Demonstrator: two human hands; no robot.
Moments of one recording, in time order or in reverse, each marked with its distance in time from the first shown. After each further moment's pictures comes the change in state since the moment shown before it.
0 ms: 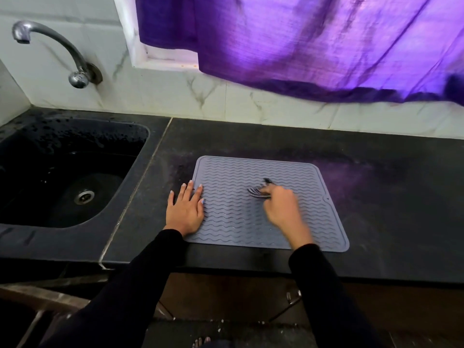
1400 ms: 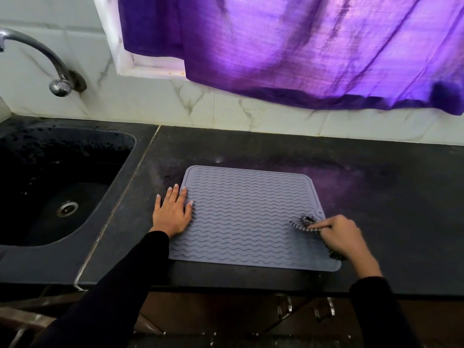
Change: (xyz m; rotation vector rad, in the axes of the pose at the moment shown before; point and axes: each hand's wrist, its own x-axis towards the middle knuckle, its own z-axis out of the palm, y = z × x) left_hand 0.036 0.000 0.001 0.006 -0.064 -0.068; right_hand -0.015 0.128 -0.062 -0.071 -0.108 0.343
